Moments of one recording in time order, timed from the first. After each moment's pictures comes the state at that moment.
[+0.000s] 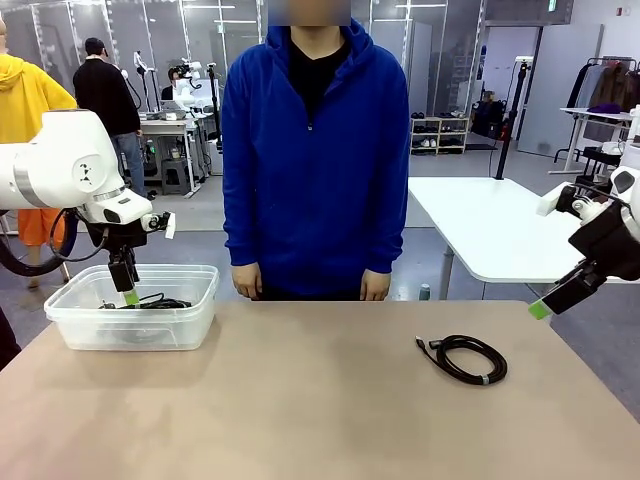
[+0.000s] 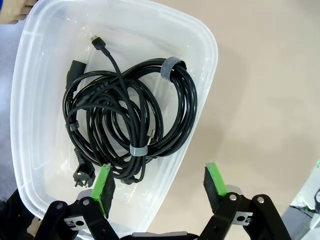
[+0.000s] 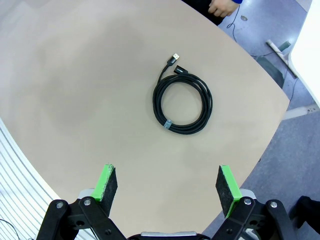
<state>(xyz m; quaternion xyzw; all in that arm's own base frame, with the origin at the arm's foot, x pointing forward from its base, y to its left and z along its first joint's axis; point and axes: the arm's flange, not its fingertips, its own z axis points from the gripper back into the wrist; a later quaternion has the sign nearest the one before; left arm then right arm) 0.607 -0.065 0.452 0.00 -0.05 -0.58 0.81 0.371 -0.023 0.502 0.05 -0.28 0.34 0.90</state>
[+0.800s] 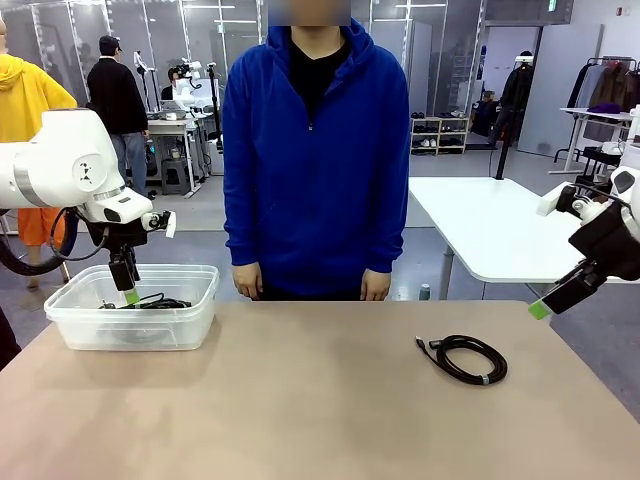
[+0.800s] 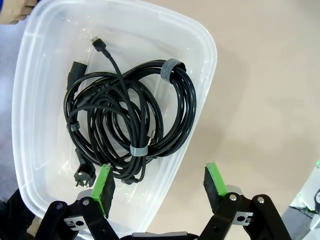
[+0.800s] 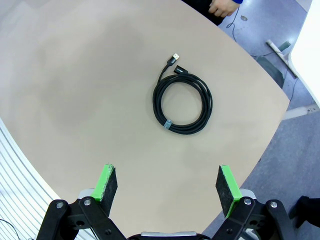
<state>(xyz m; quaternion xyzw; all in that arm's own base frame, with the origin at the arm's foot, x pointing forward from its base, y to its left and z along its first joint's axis) 0.606 -0.066 0.456 0.01 -0.06 -0.58 0.81 0.371 -0.023 0.502 0.05 -0.28 0.34 0.90</state>
